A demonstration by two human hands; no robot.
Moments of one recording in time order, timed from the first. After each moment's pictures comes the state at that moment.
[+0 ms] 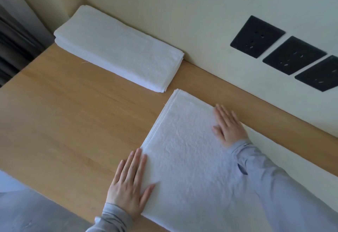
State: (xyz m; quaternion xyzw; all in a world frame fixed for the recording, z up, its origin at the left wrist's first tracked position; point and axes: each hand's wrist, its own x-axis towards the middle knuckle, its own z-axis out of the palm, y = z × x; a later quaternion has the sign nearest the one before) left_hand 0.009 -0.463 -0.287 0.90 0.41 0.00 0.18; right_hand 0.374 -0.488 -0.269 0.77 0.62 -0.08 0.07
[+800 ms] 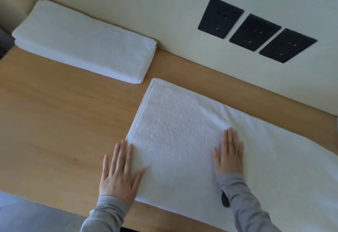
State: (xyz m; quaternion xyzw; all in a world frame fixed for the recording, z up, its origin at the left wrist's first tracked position) left_hand 0.016 -0.469 -0.271 0.88 0.44 -0.02 0.17; right_hand 0.284 -0.614 -0.256 0.93 0.37 -0.09 -0.01
